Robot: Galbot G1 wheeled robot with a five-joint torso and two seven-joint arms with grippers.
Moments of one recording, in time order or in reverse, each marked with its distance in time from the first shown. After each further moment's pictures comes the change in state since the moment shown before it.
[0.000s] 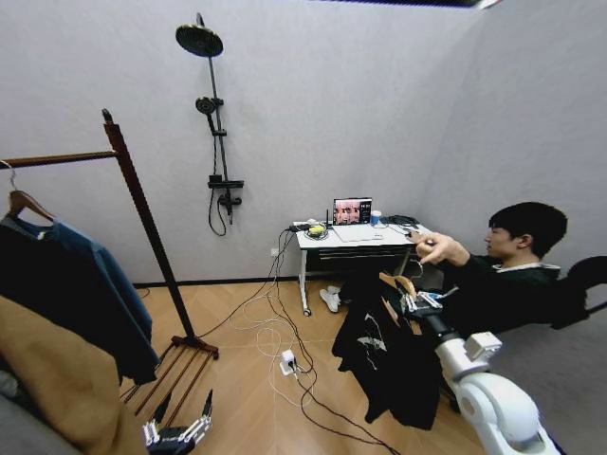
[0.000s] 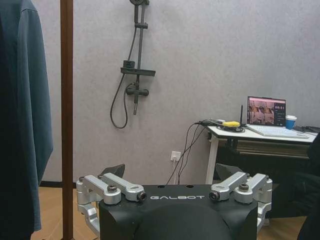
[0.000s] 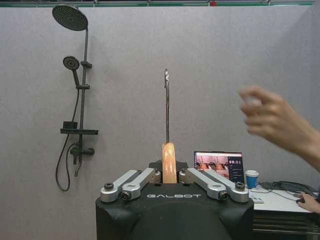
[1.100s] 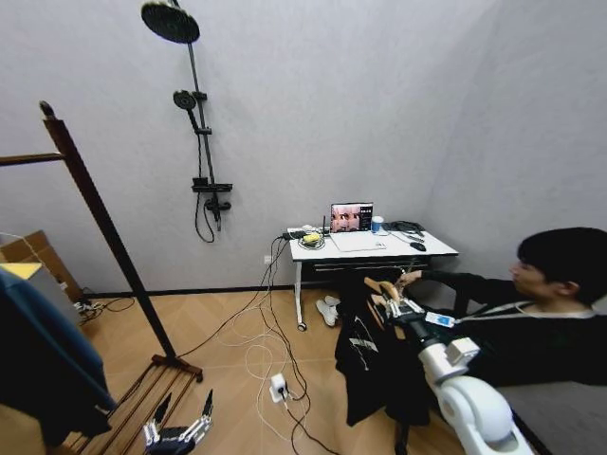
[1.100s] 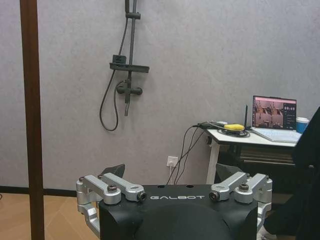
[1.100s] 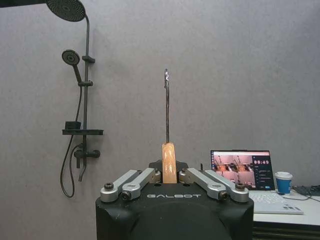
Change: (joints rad) left arm 0.000 0.000 0.000 0.000 0.000 0.000 0.000; right arm 0.012 0.049 -0.093 -0.055 -0.037 0.087 -0.050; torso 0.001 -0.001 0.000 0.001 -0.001
